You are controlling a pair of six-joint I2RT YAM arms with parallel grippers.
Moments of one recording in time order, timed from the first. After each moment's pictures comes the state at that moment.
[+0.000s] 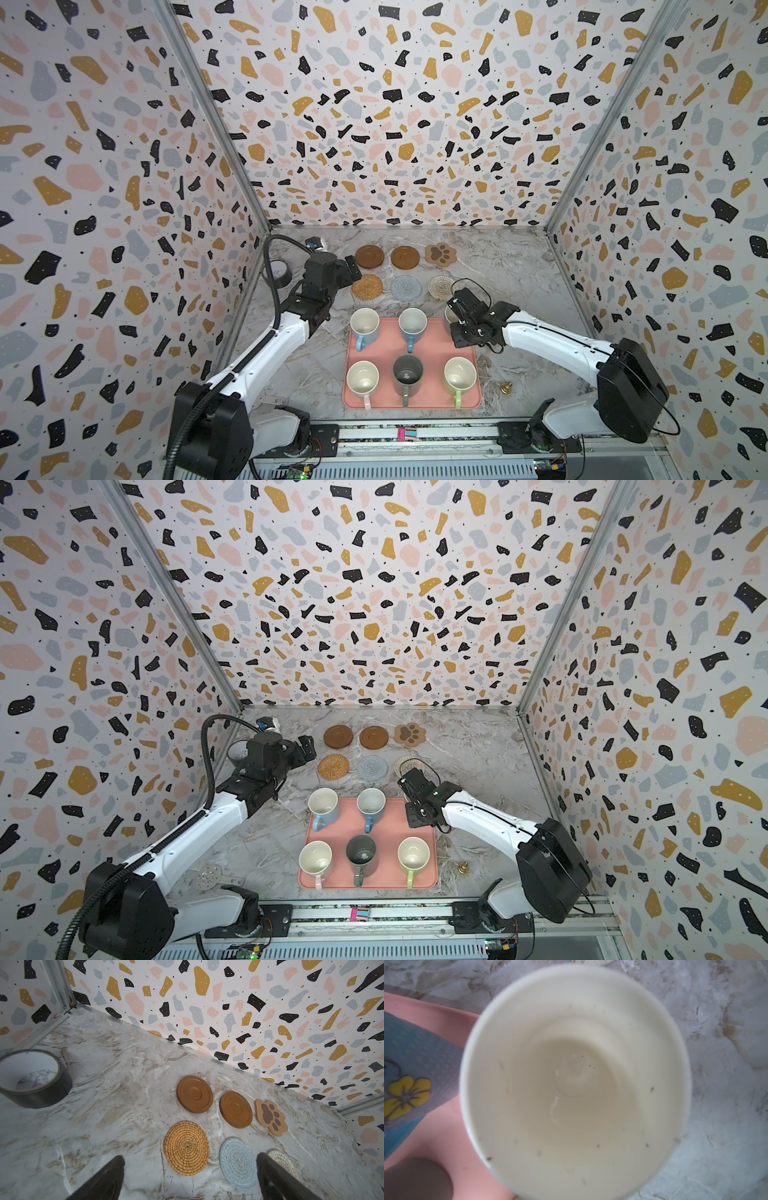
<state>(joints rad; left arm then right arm) -0.32 1.24 0.89 -0.11 -0.22 -0.51 0.74 1.42 0.92 -0.72 0.16 0.46</state>
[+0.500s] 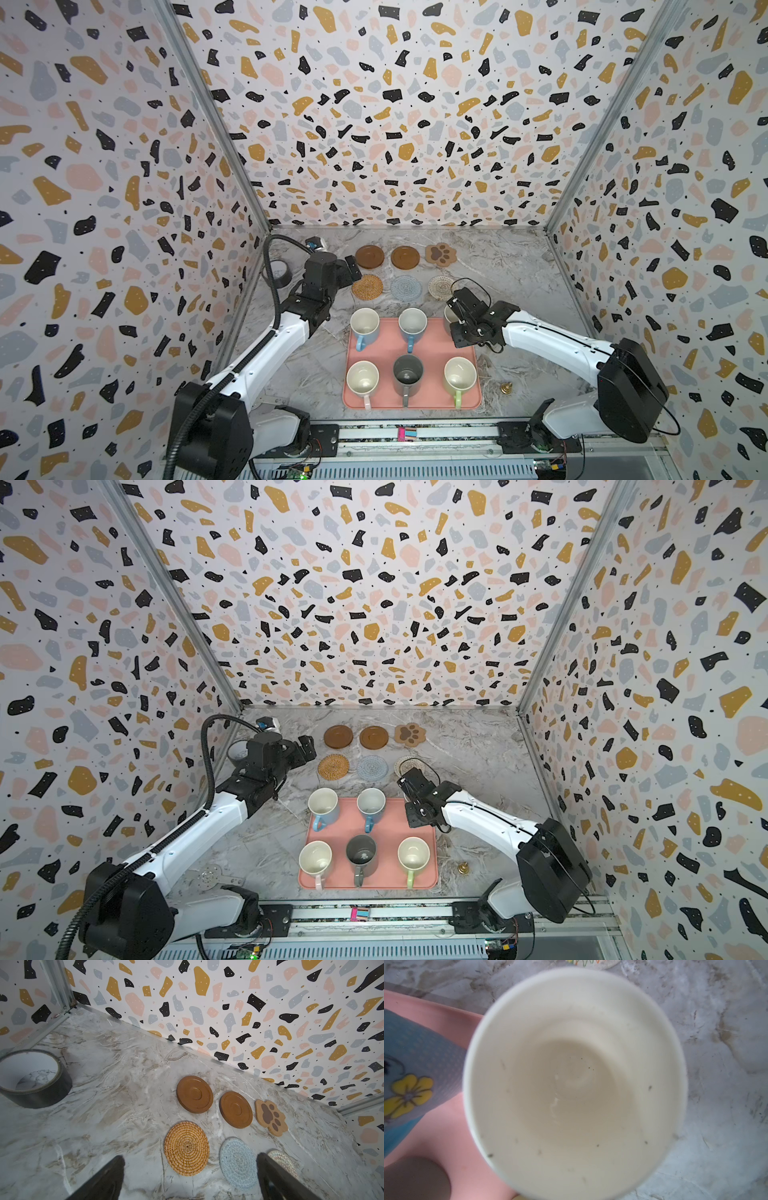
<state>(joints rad) -0.32 1.24 0.89 -0.11 -0.22 -0.51 0.74 1.42 0.93 -0.73 0.17 0.45</state>
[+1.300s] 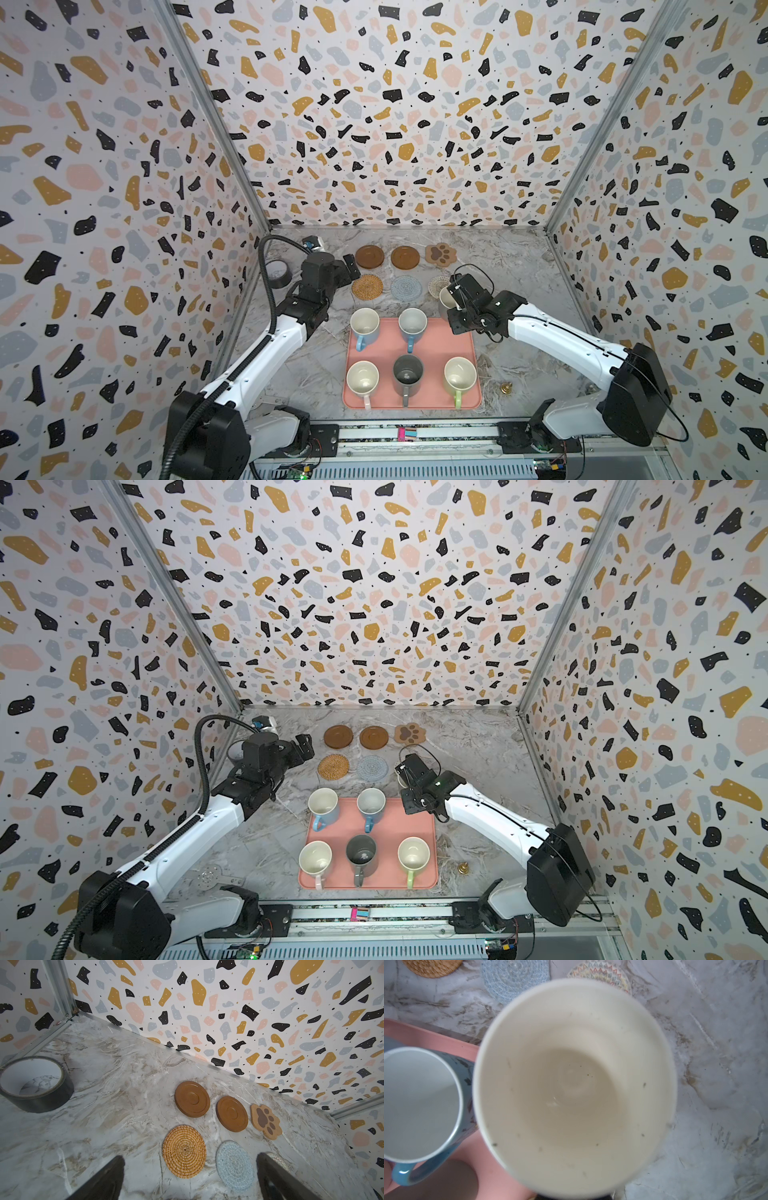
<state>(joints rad) -0.32 1.20 0.89 -0.12 -0.22 -0.51 0.73 1.40 1.07 -0.76 0.19 0.36</state>
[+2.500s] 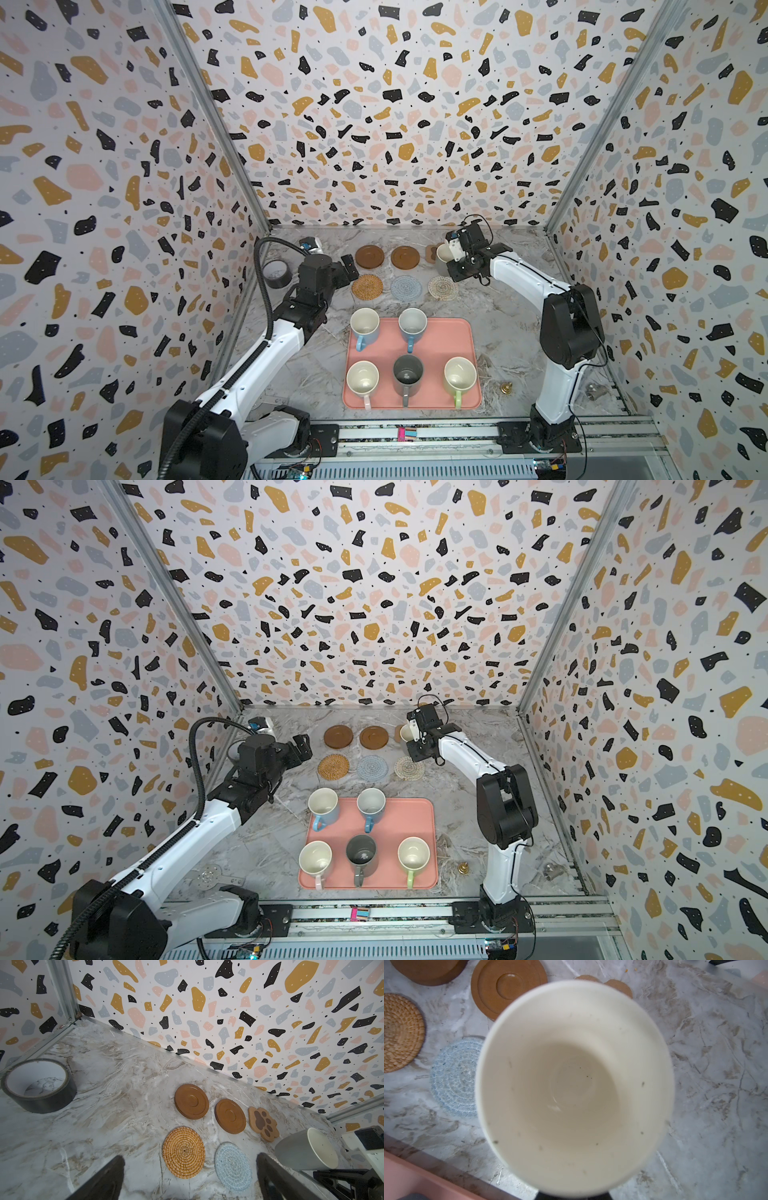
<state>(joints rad) -0.32 1.16 0.87 -0.11 -0.23 -0.52 0.39 1.91 1.54 -0.62 -0.01 -0.07</state>
